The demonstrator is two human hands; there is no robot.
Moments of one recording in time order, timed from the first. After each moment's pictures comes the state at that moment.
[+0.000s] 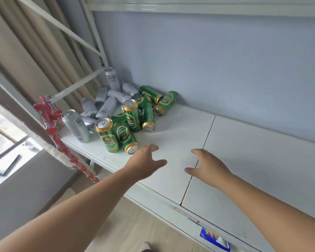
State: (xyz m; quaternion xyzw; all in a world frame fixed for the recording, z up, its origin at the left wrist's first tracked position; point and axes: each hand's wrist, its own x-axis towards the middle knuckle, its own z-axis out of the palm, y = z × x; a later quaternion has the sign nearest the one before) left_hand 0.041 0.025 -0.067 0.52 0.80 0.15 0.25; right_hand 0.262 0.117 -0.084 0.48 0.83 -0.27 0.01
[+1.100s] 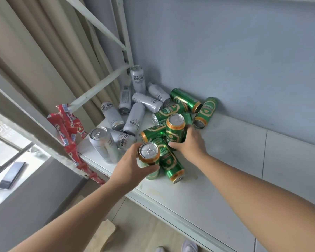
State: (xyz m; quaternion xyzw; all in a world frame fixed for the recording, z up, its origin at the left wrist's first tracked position) left_hand -0.189 0.023 -0.076 0.46 0.80 0.28 0.25; right_hand -0.038 0.198 -0.111 0.54 0.76 -0.31 -0.16
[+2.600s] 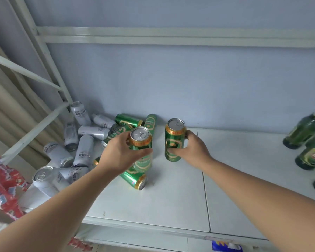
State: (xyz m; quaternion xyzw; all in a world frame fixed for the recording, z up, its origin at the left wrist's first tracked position) left_hand -0.112 0.095 0.012 0.61 0.69 0.33 0.22; right_hand 0.129 0.163 -0.036 0.61 0.66 -0.31 -0.31
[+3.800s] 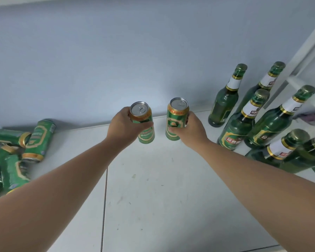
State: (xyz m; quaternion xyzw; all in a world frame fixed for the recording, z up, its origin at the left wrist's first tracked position) left_hand 0.282 0.307 -0.044 0.63 0.66 0.28 0.32; right_hand 0.497 0.288 -0.103 0.70 0.51 -0.33 -0.37
